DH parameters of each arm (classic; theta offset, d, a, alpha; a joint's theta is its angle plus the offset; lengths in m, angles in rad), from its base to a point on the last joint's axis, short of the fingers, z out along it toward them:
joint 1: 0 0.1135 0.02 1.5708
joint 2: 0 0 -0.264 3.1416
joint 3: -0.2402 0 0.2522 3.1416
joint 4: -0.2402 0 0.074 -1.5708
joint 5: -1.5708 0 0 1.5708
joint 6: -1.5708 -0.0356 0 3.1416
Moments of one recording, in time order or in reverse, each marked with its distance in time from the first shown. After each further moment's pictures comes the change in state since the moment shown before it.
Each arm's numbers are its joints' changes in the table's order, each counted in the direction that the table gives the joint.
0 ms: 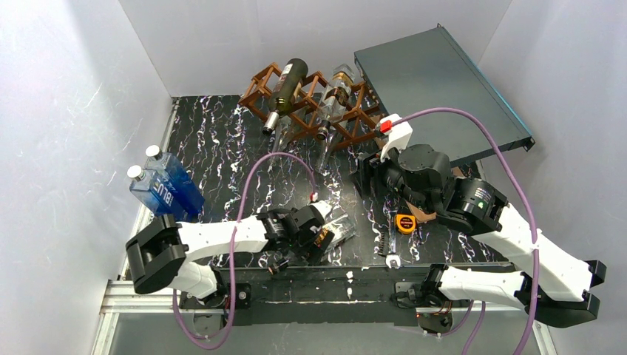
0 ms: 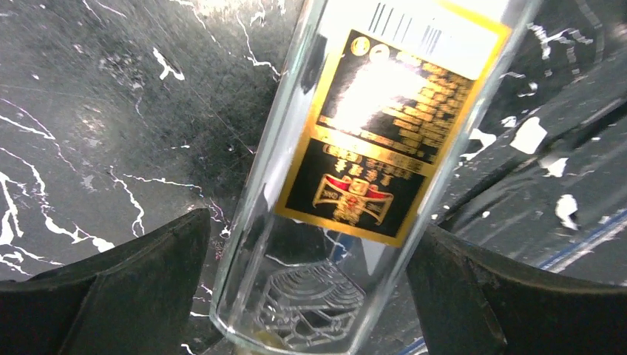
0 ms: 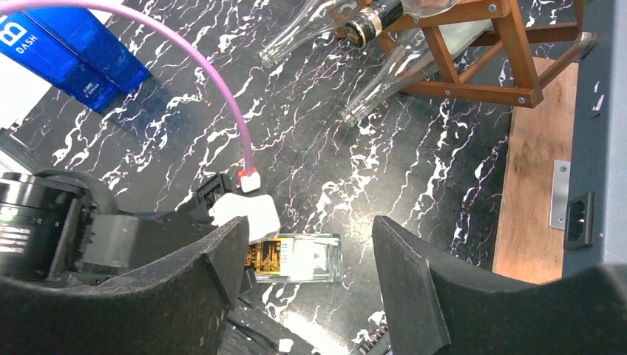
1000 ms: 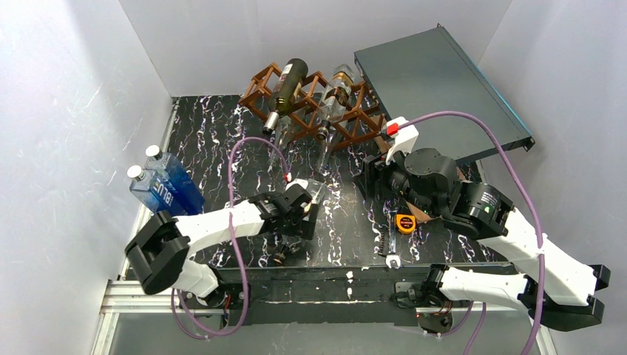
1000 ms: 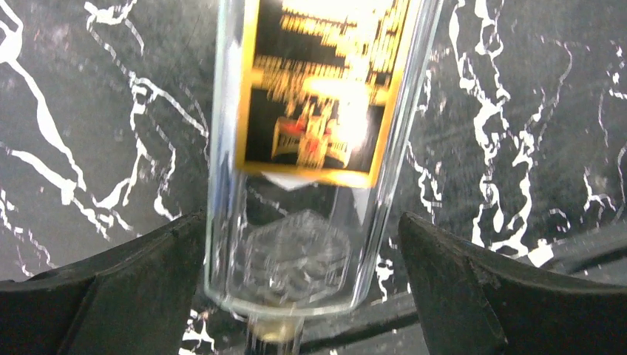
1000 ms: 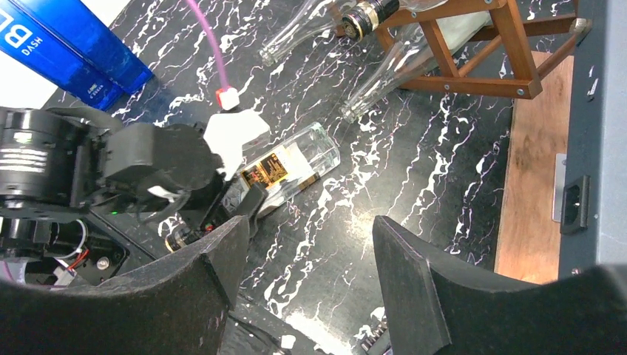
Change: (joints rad) left arm 0.198 -0.083 -0.077 -0.077 0.077 0.167; right arm 0.000 0.040 0.027 -0.002 -0.001 -0.014
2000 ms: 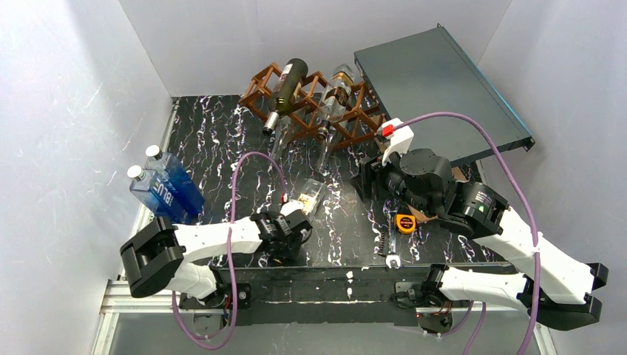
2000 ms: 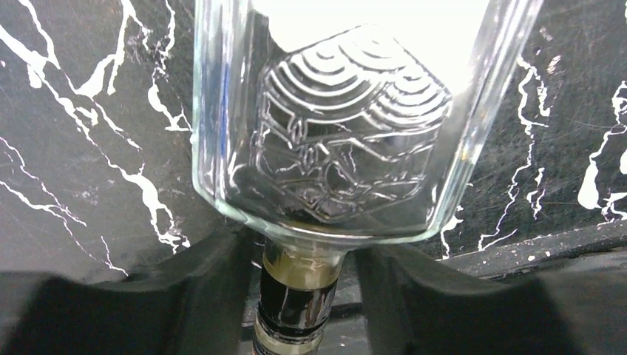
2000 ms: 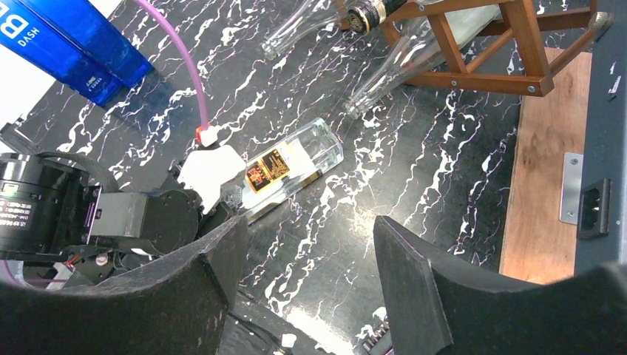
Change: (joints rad) left arm -0.157 0.098 0.153 -0.089 0.086 0.140; right arm 0.000 -0.009 0.021 0.013 0.013 -0.001
